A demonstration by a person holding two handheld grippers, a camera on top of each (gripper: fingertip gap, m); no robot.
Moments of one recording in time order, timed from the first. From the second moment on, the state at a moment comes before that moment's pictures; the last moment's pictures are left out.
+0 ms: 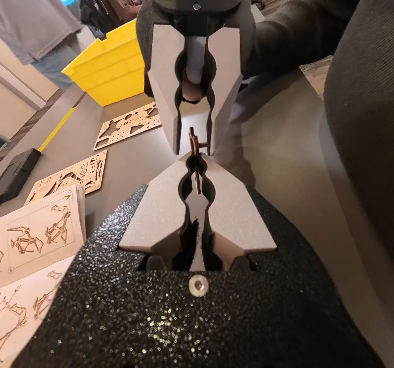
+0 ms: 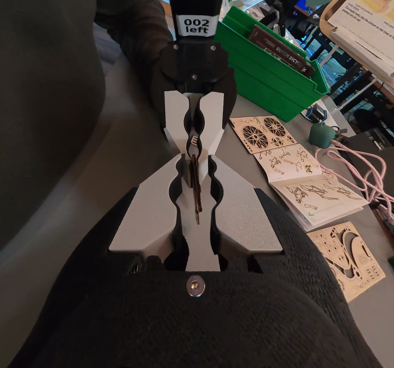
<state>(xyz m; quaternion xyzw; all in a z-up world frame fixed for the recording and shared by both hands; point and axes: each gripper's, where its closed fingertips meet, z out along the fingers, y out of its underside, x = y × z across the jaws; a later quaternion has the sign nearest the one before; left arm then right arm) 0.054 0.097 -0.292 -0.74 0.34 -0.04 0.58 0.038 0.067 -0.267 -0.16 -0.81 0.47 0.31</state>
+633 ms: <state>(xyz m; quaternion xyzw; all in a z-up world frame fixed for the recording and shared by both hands) 0.051 0.097 -0.297 -0.77 0.31 -0.07 0.56 0.037 0.067 -0.271 -0.14 -0.82 0.45 0.33</state>
